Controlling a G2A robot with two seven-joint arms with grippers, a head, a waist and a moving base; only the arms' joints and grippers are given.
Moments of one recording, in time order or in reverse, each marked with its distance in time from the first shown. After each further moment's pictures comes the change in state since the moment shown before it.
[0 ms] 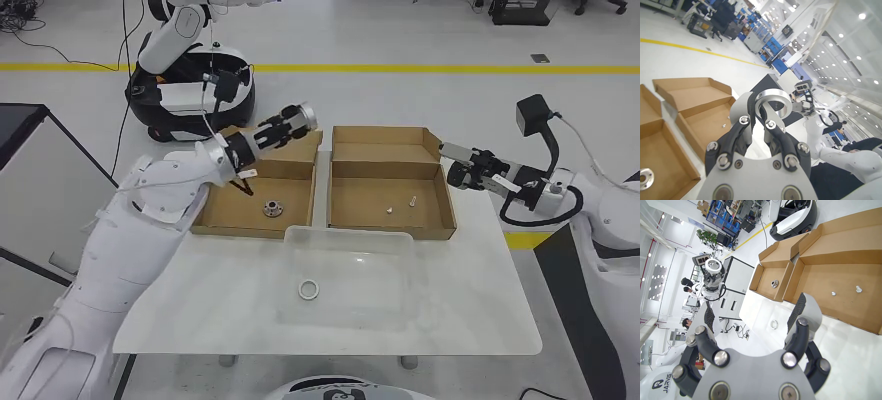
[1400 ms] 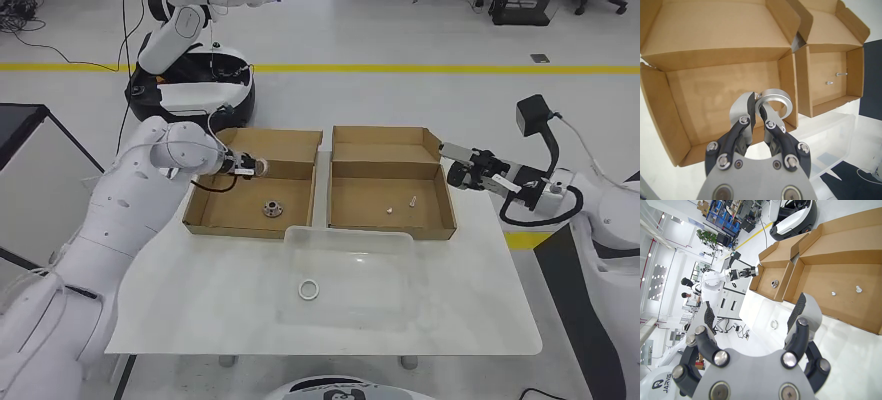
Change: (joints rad) left arm -0.334 -0.056 0.246 0.534 0.487 0.185 -0.577; right arm 0.000 0.000 0.000 0.000 0.000 0.000 0.000
